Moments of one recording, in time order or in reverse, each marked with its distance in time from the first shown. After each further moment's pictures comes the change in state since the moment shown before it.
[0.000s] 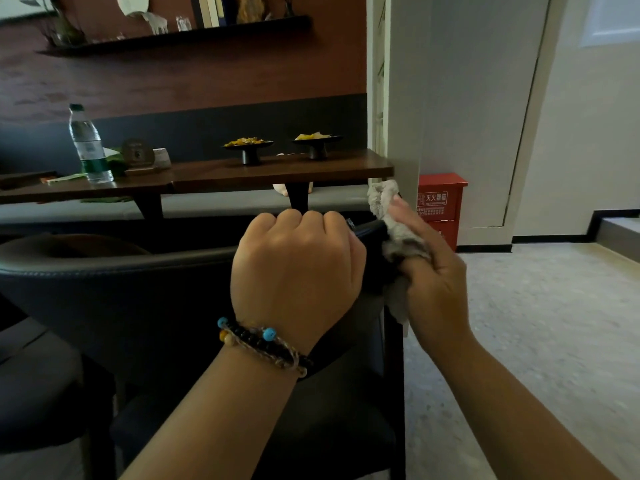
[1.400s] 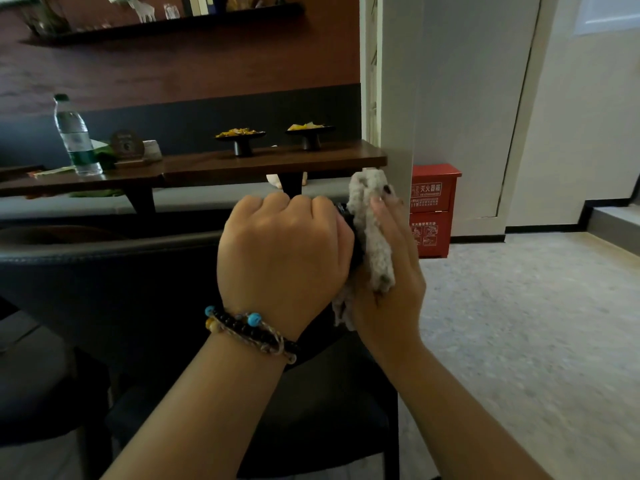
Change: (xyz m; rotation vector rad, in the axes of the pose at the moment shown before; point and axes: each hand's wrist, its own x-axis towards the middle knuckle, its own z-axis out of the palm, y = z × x) left_hand 0.000 0.000 -0.001 0.047 0.026 0.011; right_hand -0.020 0.016 0.034 -0.452 0.185 -0.420
